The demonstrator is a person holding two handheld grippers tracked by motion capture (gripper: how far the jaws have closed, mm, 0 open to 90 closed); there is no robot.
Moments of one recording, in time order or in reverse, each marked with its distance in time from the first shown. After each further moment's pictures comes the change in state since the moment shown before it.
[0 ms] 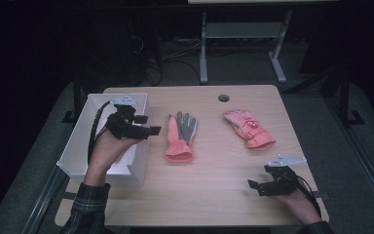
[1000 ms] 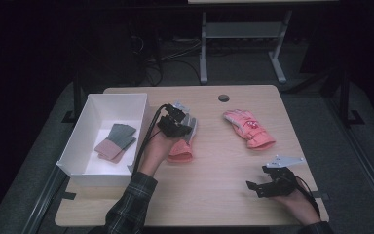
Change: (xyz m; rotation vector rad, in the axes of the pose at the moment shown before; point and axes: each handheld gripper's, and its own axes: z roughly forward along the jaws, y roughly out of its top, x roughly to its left) left arm -0.026 0.014 0.137 0.187 0.058 0.065; right arm 0.005 0.001 0.000 -0.001 0.022 -0.024
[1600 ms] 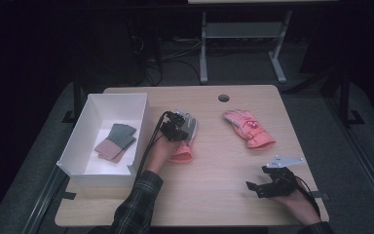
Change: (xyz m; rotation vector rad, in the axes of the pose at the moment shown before) left arm 0.024 -0.026 0.056 0.081 0.044 -0.066; right arm 0.001 -0.001 0.000 0.004 0.010 0.004
